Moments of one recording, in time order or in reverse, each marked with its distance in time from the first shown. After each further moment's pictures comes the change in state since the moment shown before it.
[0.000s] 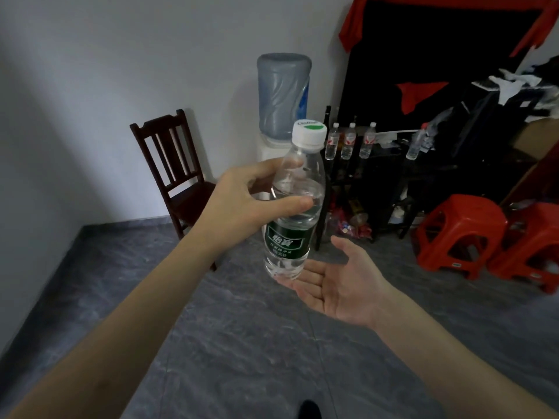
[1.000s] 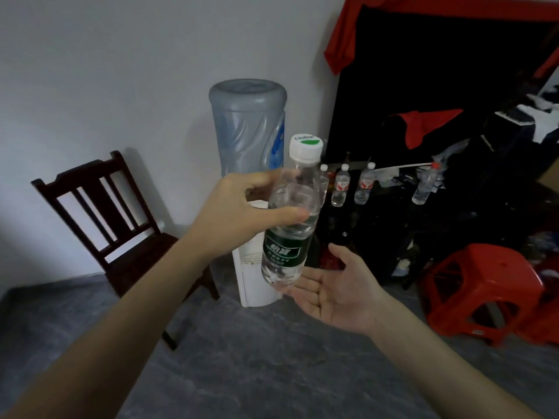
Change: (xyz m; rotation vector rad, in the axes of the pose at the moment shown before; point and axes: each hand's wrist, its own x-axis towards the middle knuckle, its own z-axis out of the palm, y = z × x) left_hand 0.428 -0.146 0.041 0.051 -0.086 0.015; right_hand 0.234 -0.371 -0.083 0.028 0.059 -0.018
